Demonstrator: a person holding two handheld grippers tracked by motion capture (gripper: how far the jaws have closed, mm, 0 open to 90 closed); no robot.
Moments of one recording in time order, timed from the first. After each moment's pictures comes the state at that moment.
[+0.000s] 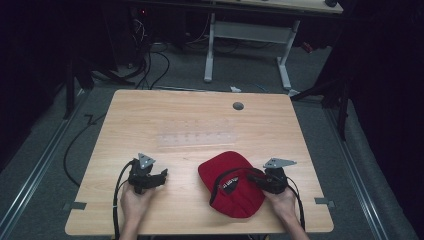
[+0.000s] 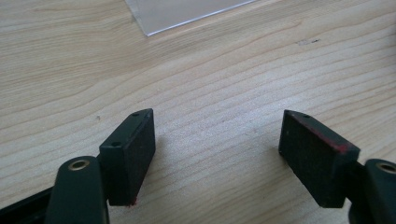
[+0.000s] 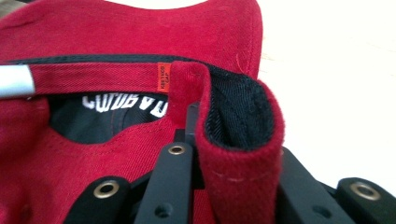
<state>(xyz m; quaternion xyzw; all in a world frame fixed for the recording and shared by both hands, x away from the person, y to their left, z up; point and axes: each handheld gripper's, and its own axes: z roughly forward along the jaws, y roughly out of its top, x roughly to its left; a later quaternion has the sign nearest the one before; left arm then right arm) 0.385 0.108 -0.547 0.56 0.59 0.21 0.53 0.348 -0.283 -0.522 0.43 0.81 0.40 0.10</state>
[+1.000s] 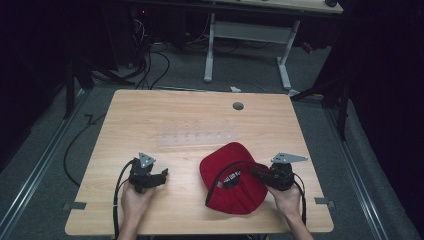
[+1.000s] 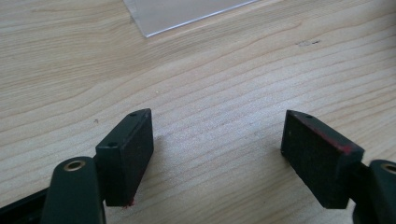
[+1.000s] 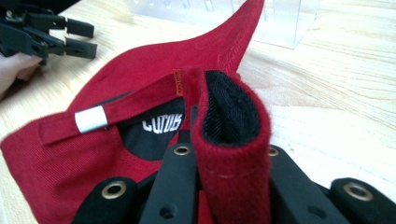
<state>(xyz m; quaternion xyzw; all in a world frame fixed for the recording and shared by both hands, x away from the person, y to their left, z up) 0.387 0.107 -0.547 0.56 0.59 0.21 0.53 0.341 -0.287 -0.482 0.43 0.78 0.45 0.10</state>
